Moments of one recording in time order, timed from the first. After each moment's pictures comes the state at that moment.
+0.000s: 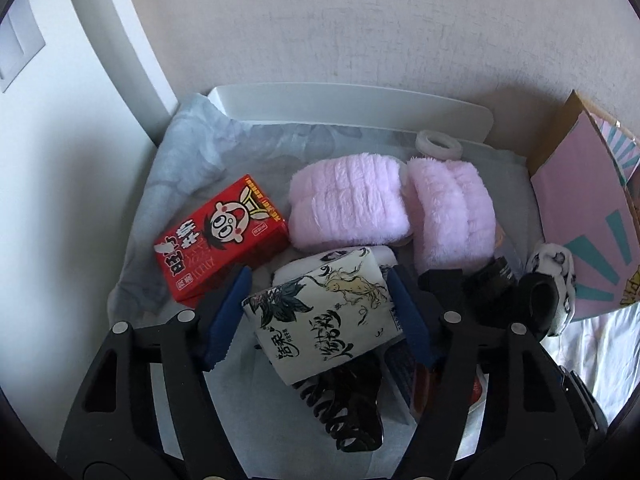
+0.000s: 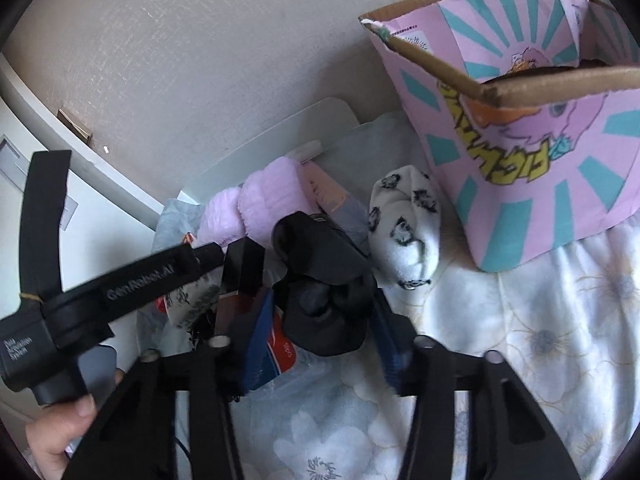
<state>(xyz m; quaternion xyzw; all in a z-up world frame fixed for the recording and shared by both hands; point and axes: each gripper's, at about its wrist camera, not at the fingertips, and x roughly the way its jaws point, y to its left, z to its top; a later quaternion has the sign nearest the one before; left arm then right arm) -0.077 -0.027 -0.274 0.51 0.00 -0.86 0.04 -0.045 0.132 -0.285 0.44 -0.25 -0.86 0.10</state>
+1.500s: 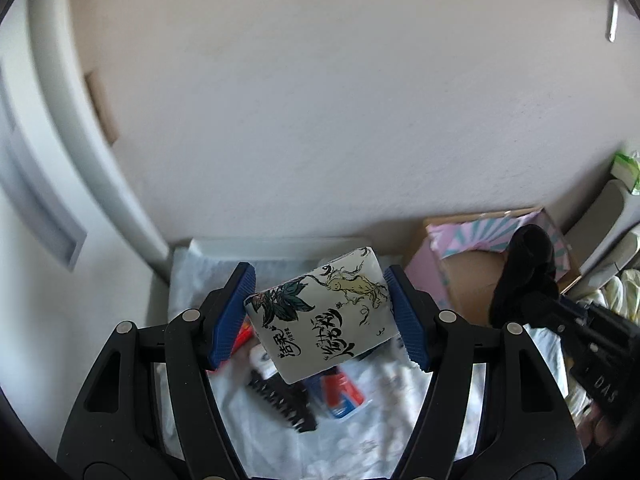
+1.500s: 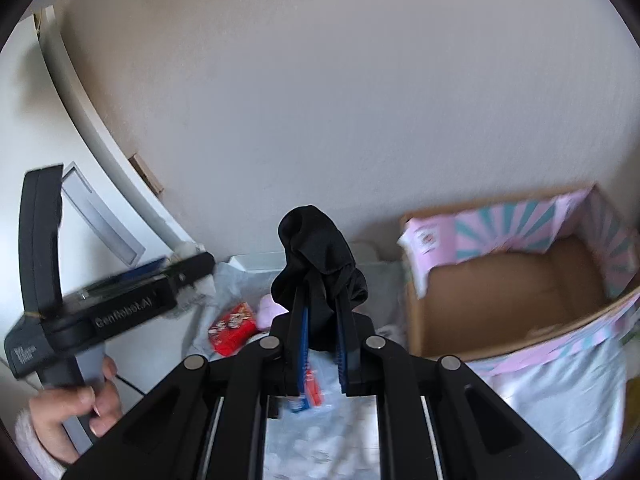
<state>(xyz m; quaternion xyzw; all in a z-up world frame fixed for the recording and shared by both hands) -0.066 0.003 -0.093 0.41 0.00 -0.91 -0.08 -0.051 0.185 -0.108 0.38 -0.13 -0.91 0.10</state>
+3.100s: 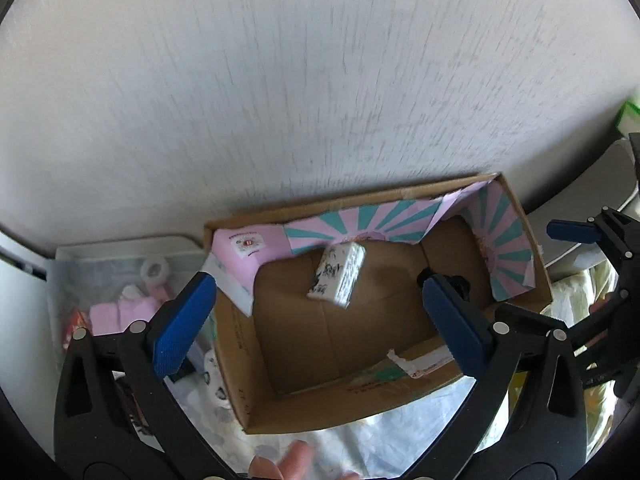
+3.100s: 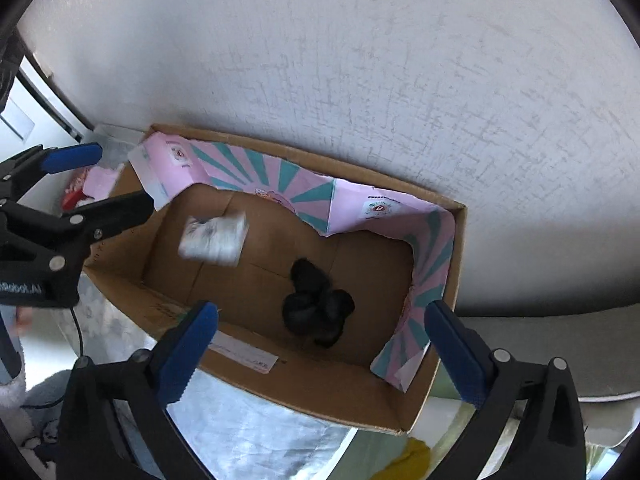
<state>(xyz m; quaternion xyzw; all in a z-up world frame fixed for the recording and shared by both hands) -0.134 0.233 -0.144 0.52 -0.04 -0.85 -0.11 -0.135 0.403 -0.166 0.58 0.07 -0.80 0.11</state>
